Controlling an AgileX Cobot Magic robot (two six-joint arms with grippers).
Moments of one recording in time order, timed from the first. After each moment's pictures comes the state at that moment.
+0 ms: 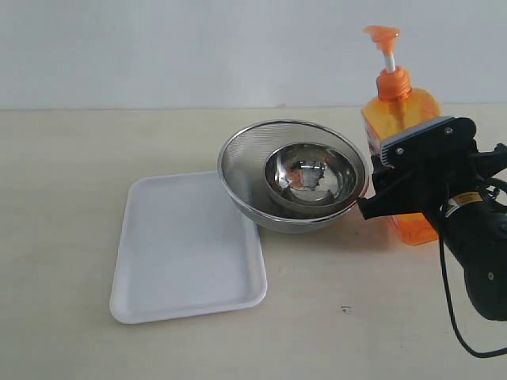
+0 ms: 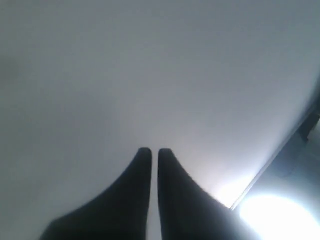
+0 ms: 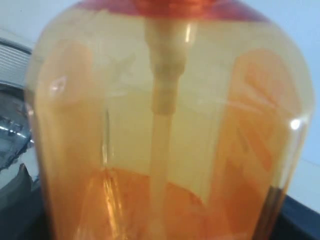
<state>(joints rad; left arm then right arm) -0.29 1.37 -1.36 0.66 -0.54 -1.65 0.45 1.80 -0.47 0.39 -1.09 -0.50</state>
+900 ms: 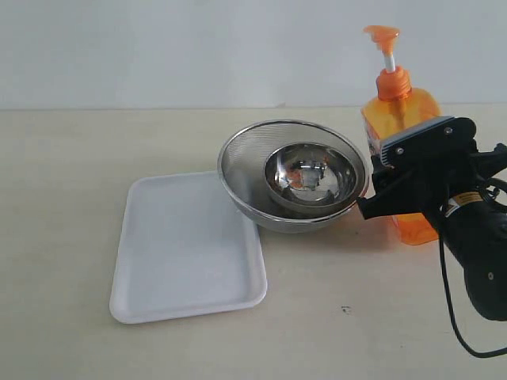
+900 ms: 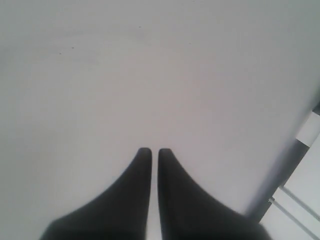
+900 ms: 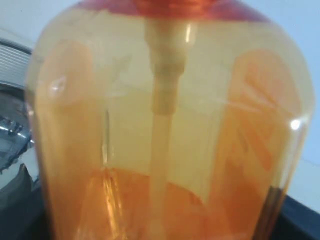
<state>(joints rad) -0.31 1.37 -1.37 0.09 -0.56 -1.53 0.45 1.80 -0.47 0.39 -1.09 -0.50</state>
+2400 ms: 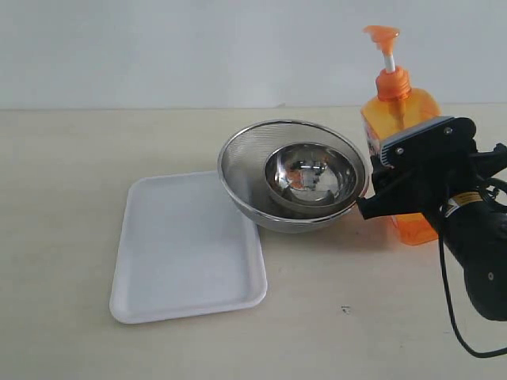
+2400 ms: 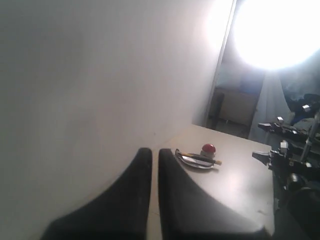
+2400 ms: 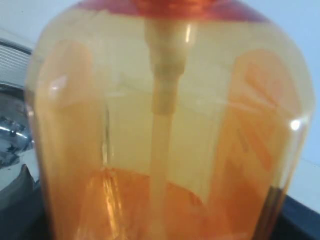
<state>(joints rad) -0.30 1.23 -1.50 1.74 -0.83 -2.08 0.45 1.80 -0.47 0.38 -1.09 -0.49</state>
